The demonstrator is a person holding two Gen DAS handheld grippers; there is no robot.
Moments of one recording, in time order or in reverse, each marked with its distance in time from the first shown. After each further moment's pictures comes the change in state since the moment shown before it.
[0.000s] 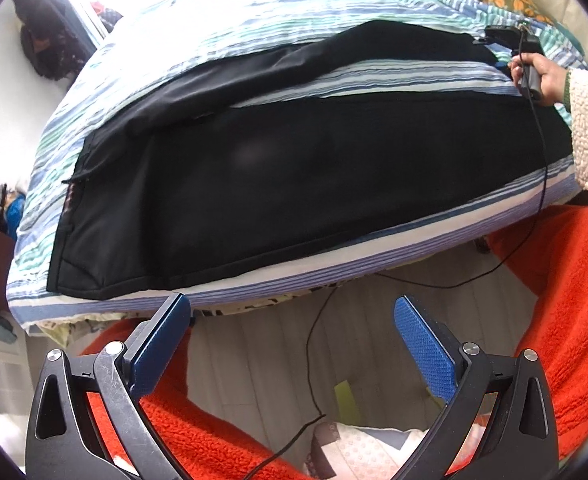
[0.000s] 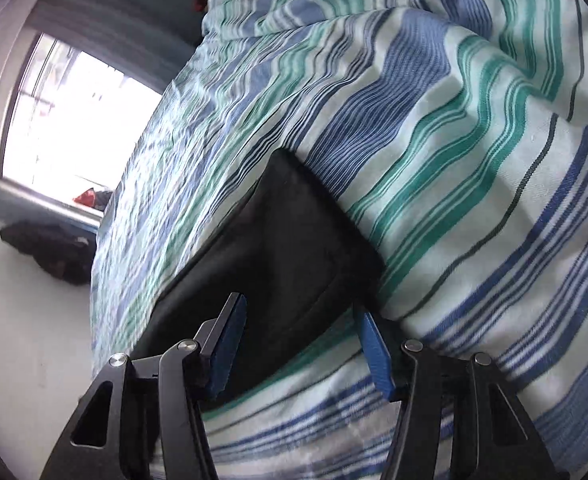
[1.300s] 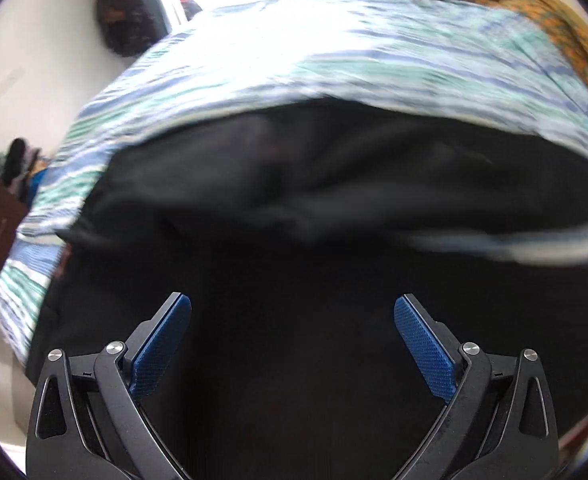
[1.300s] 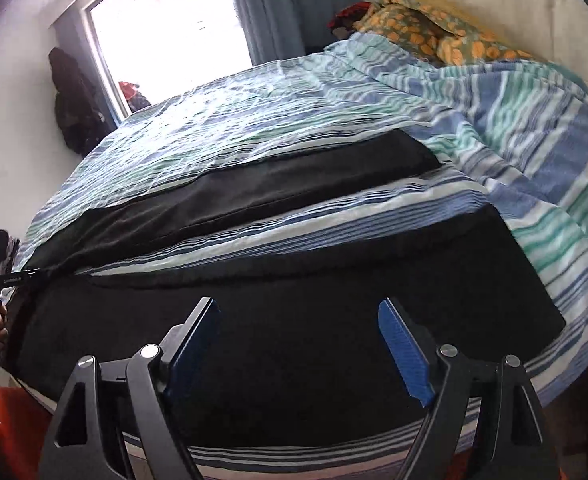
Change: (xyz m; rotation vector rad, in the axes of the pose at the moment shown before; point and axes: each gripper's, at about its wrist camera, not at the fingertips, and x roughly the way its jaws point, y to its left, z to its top) left arm 0.125 0.085 0.105 -0.212 -0.136 0.103; right arm -0.139 0.059 -0.261 -0.752 -0.117 -0.154
